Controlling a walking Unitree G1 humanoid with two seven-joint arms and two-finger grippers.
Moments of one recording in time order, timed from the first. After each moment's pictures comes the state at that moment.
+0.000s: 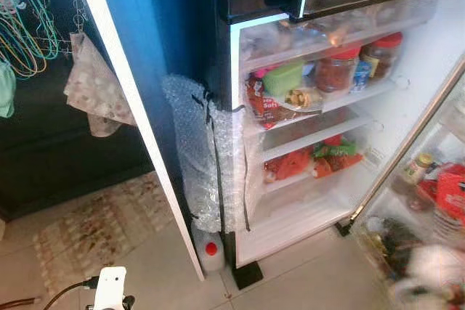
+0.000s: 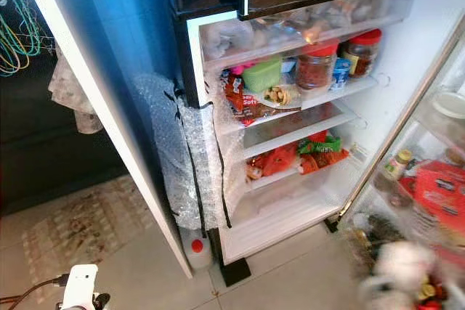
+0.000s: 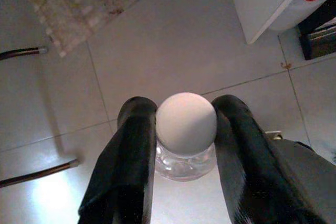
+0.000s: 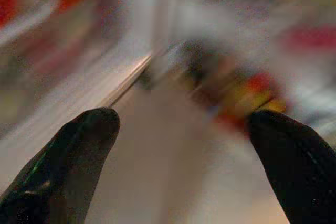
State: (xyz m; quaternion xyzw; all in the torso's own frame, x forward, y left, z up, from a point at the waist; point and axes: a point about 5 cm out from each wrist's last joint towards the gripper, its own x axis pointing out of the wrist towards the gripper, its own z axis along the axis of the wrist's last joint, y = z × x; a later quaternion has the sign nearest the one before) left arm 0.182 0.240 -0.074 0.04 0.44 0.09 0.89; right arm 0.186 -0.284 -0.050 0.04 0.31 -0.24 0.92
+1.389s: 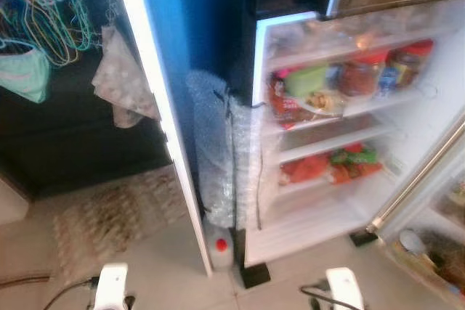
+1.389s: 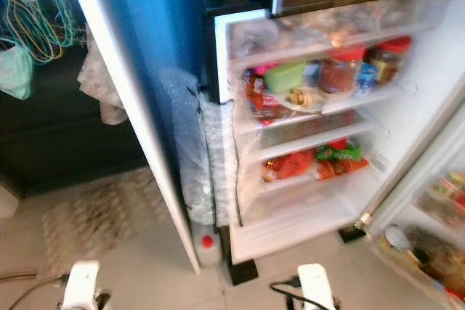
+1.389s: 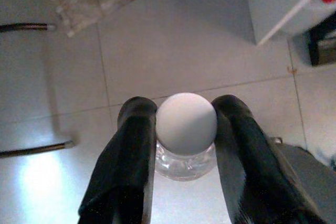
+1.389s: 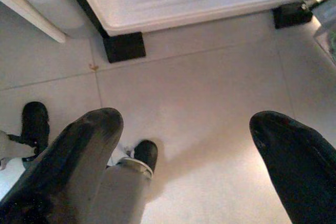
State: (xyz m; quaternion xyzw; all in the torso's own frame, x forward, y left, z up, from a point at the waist) left arm 0.190 0.238 -0.070 0.04 0.43 0.08 0.90; right arm 0.164 -0.213 -0.088 -0.04 0.48 -0.02 0.88
